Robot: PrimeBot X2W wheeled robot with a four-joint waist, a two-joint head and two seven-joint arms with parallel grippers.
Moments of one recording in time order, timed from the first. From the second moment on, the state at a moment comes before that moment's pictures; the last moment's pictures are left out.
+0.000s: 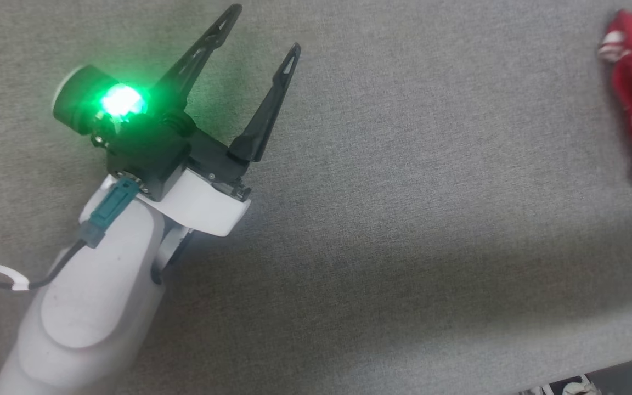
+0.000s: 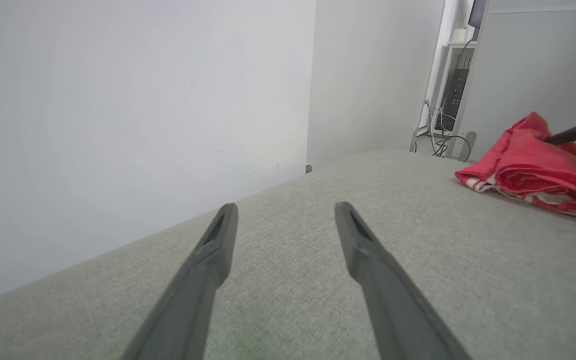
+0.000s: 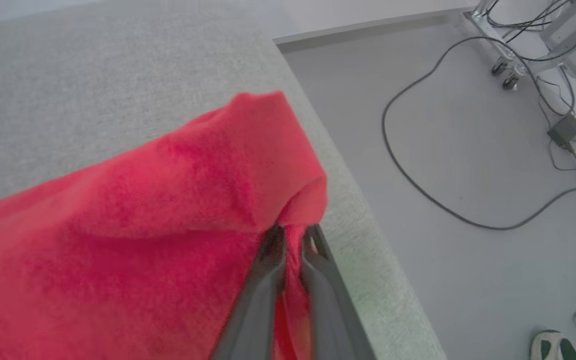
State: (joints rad) left arm -0.67 0.31 -0.38 0.05 -0.20 -0.13 -0.26; right arm -0.78 -0.80 0.12 0.72 0.89 0.13 0.21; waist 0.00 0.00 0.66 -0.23
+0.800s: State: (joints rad) left arm -0.72 0.31 -0.37 0.01 -0.16 -0.13 -0.26; right arm -1.03 -0.76 0.32 1.06 0.80 0.13 0.02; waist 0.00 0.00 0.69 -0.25
